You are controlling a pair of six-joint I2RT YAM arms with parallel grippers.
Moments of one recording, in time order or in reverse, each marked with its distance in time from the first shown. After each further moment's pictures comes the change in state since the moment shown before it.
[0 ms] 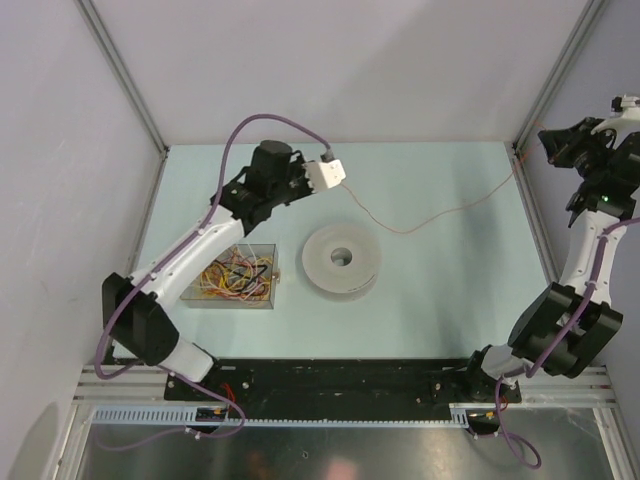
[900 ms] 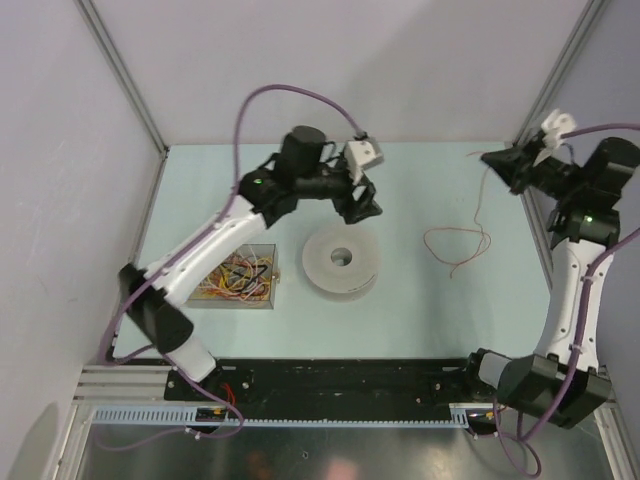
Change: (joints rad) left arm -0.240 0.185 0.344 -0.077 0.455 -0.584; right arm 0.106 -0.256 -0.024 -0.272 -0.419 -0.518
